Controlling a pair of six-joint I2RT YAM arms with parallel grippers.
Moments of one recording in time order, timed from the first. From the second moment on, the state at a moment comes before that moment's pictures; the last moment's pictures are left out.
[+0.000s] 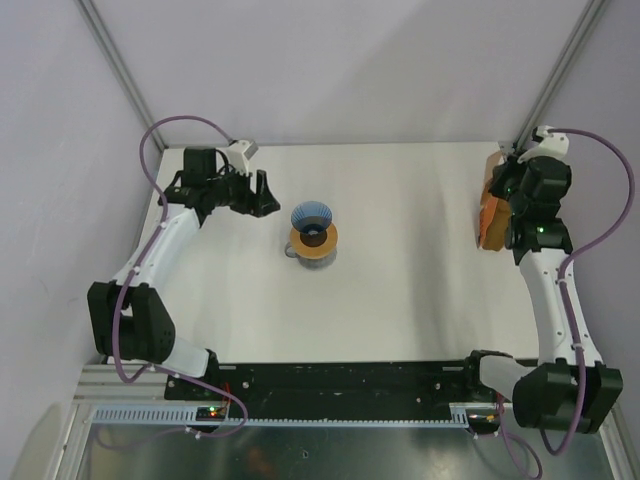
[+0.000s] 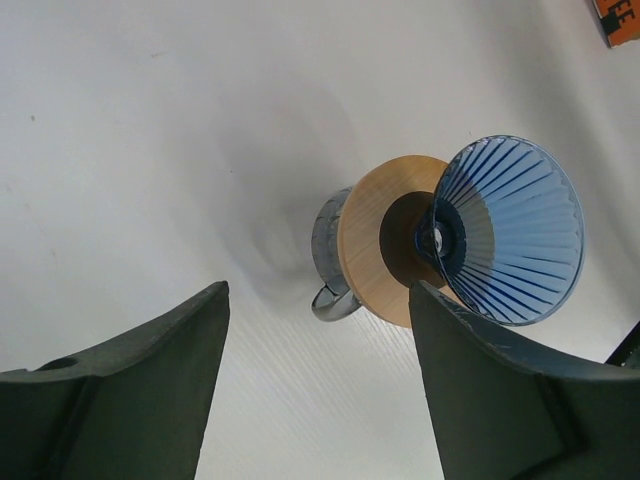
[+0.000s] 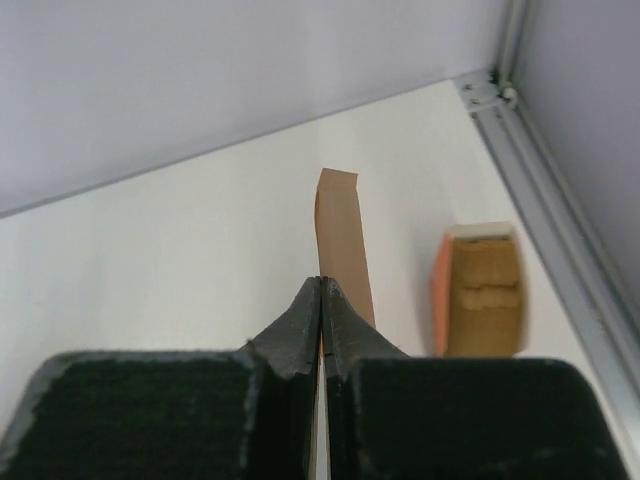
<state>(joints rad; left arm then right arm) -0.11 1.48 1.26 -0.47 0.58 0.04 -0.13 1.14 1.09 -0.16 0.01 0.21</state>
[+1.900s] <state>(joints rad) -0.93 1.52 1.70 -0.37 -0.26 0.49 0.69 0.99 1.02 0.16 0.36 1.16</state>
